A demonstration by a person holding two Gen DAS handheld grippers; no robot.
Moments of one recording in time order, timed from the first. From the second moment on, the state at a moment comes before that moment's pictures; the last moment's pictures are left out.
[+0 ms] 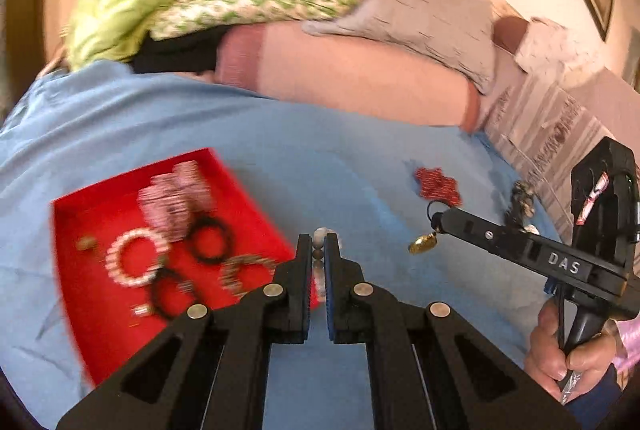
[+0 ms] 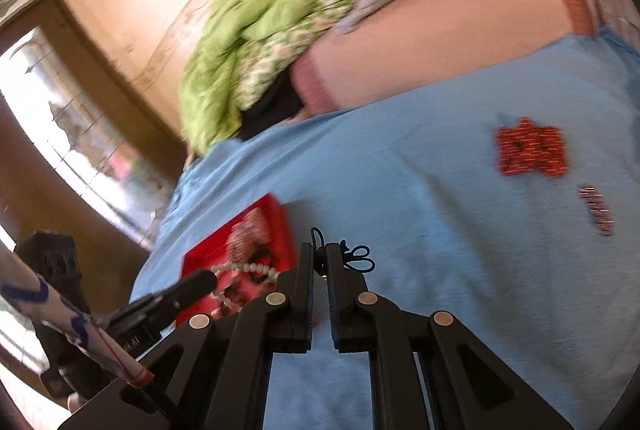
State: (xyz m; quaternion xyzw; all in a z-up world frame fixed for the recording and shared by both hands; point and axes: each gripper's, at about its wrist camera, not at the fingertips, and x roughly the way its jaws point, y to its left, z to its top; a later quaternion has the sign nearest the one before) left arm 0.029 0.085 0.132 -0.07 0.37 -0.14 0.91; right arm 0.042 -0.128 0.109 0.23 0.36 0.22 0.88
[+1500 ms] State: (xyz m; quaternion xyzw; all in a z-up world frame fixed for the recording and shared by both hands) left arm 0.010 0.203 0.045 -0.08 0.46 -0.01 0.88; right arm 0.045 0.056 0.036 0.10 0.46 0.30 0.83
